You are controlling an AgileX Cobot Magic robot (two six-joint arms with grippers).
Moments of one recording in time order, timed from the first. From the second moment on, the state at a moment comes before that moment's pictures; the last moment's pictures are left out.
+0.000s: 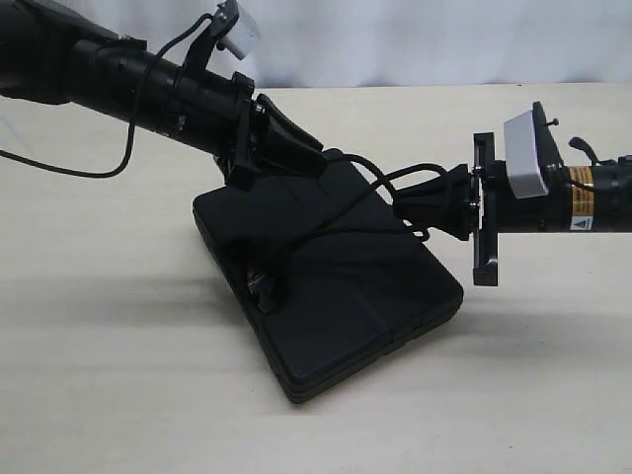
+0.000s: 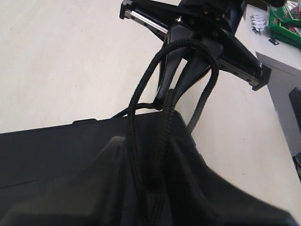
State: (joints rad) left arm -0.17 1.89 -1.25 -1.31 1.03 1.73; right arm -0.09 1.89 -0.83 -1.56 -1.21 0.52
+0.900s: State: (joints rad) left arm -0.20 1.87 -1.25 -1.31 1.02 1.71; right arm -0.12 1.79 -0.83 -1.59 -0.78 1.09
